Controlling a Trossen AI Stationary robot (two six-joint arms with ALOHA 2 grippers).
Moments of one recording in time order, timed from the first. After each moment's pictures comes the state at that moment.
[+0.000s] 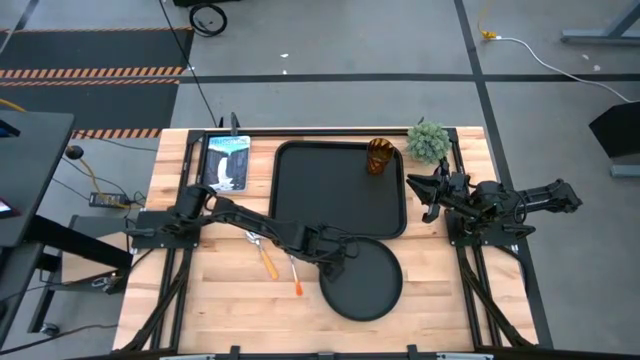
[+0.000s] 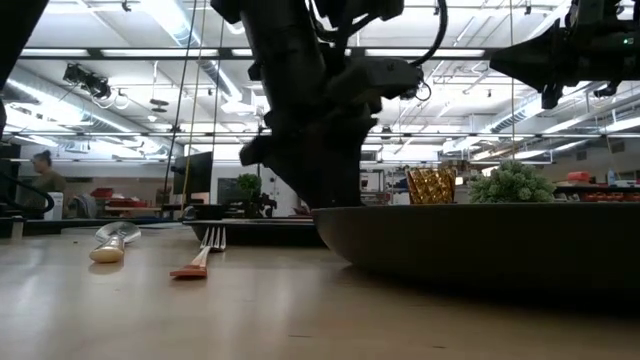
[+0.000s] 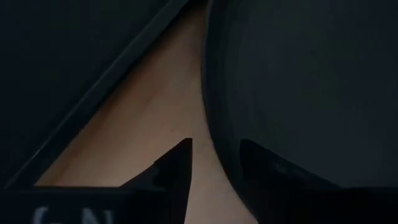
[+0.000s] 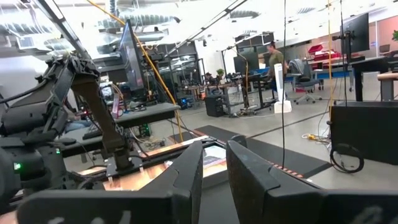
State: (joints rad) left arm -0.24 2.10 1.55 -0.64 -0.16 -0.89; right arm 0.15 0.11 0.07 0.29 0.56 0.04
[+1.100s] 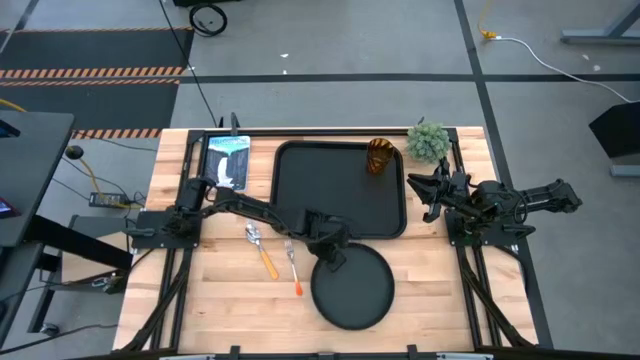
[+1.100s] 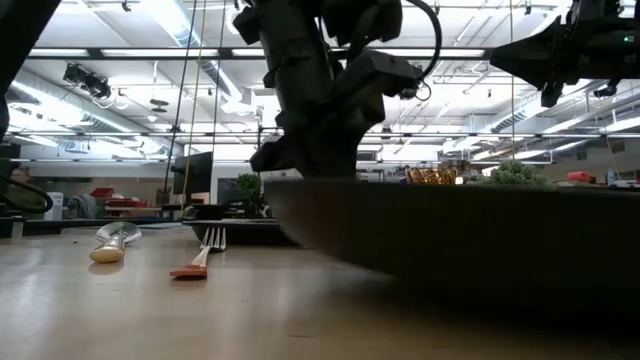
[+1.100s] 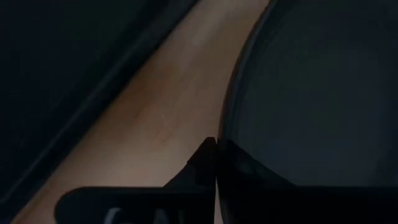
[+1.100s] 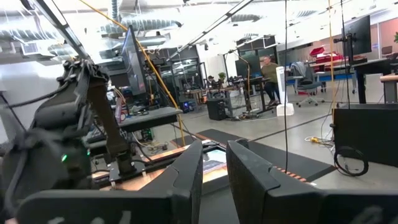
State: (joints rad) left arm -0.15 2.08 1.55 -0.62 0.04 -0.85; right arm 0.15 0.11 0.07 0.31 0.55 0.04
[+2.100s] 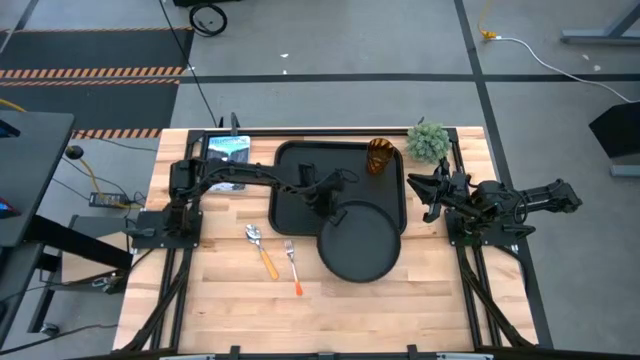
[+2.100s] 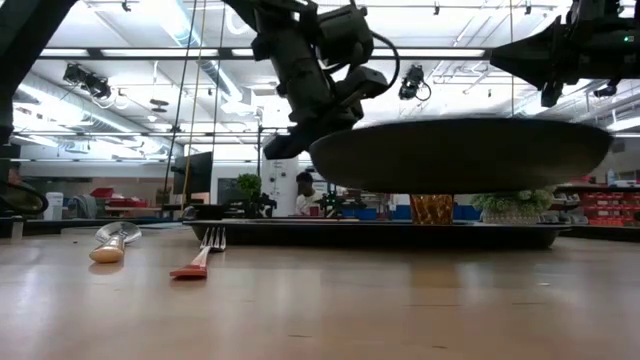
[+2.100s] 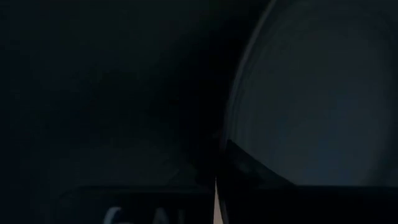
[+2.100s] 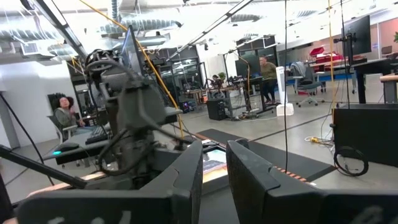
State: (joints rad) left arm 0.12 2.00 1.55 -0.65 0.14 -0.75; right arm 0.15 0.11 0.07 0.31 0.55 0.04
